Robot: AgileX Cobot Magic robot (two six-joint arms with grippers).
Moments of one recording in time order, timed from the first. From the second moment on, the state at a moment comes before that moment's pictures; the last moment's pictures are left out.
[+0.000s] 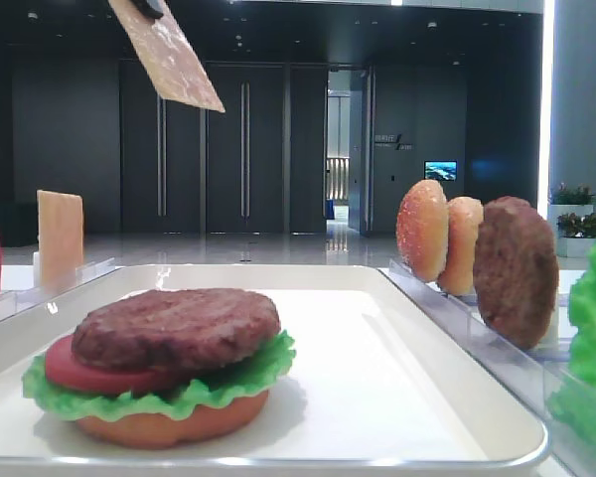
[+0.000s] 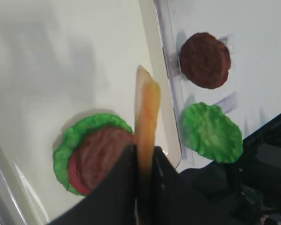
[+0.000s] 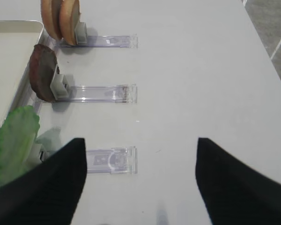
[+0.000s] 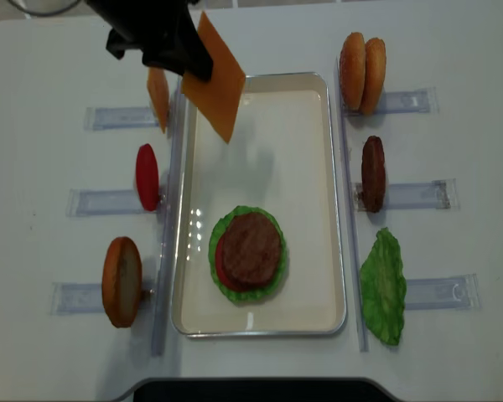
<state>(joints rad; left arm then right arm) -0.27 1.70 -1.51 -0.58 1.24 0.04 -0.06 -0.01 -0.51 0.12 1.13 -0.13</state>
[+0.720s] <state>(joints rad) -0.27 1.66 -1.12 -0.87 1.21 0.50 -0.06 -0.01 -0.51 0.12 1.13 -0.13</state>
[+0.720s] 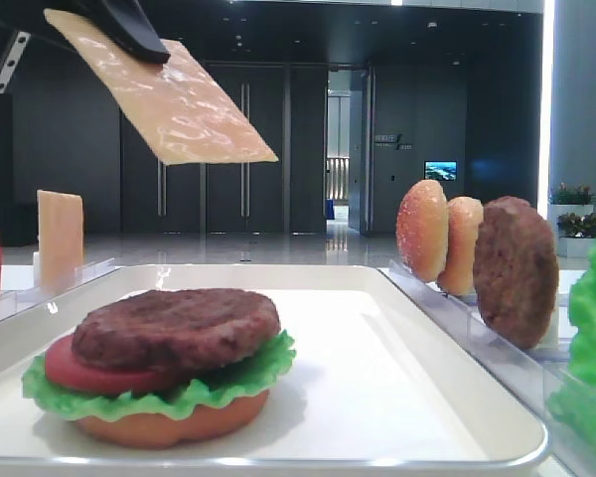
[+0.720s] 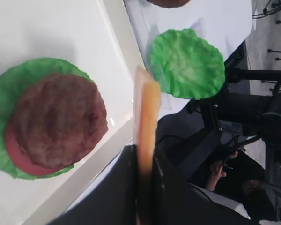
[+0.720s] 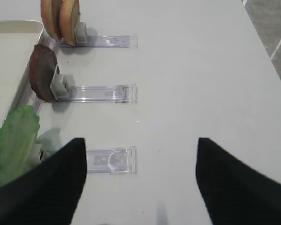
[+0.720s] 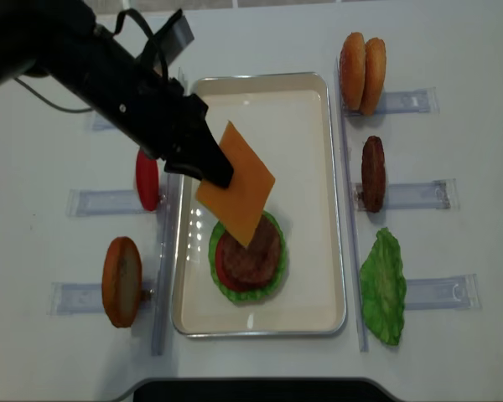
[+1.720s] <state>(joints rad) -0.27 1.77 -0.93 -1.05 1.18 0.90 -0.06 -0.01 -0.51 0.12 1.13 -0.13</state>
